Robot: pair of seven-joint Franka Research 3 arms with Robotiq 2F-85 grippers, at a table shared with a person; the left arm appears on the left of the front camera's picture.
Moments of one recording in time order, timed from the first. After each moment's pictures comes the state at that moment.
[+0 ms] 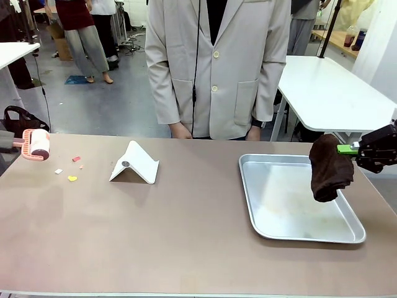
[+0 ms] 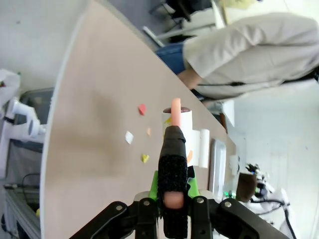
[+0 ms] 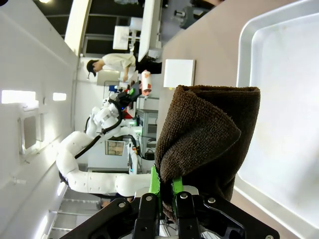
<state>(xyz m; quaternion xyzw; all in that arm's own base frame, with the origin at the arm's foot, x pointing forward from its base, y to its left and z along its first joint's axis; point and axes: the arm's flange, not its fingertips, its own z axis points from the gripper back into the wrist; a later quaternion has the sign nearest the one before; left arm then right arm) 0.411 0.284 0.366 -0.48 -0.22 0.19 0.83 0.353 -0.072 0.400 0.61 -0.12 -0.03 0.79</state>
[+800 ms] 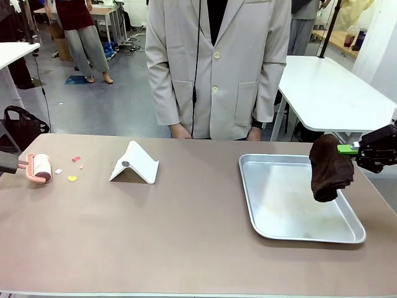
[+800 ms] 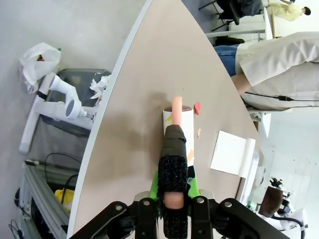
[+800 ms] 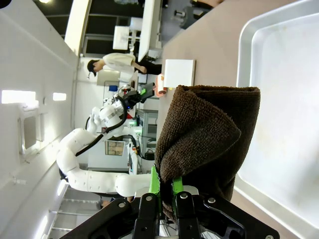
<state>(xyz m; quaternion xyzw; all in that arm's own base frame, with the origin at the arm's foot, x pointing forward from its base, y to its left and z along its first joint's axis) 0.411 0.283 0.330 -0.41 -0.17 0.24 0.86 0.353 -0.072 0.399 0.61 -0.12 -0.03 0.79</state>
